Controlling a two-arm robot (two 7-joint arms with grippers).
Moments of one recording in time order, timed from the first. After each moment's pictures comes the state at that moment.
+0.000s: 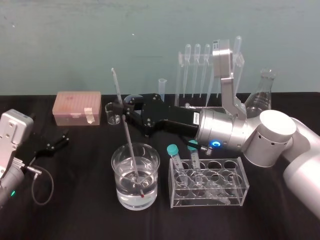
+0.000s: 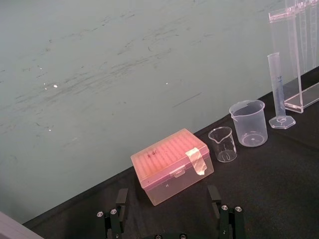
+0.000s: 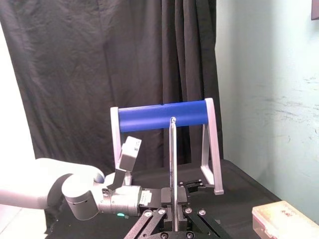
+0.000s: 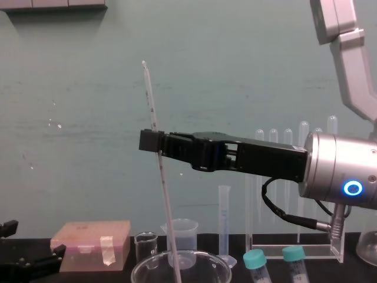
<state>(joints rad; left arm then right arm) -0.20 0.60 0.45 -1.41 -0.25 -0.12 0.03 0.61 0.39 -0.69 -1.30 0.76 -0.03 0.88</state>
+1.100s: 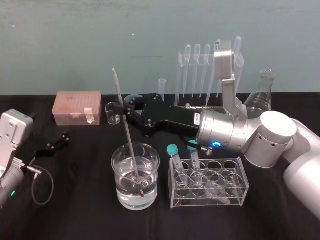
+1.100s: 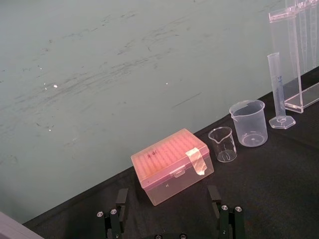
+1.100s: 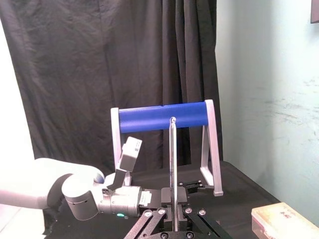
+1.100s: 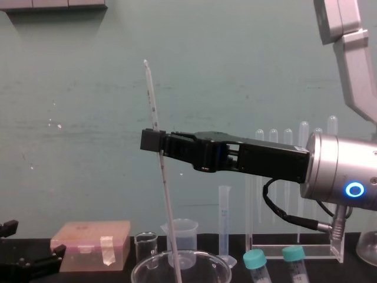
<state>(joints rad) -0.20 0.60 0.45 -1.41 -0.25 -0.12 0.03 0.60 0.39 -0.68 -1.30 0.76 -0.04 0.88</state>
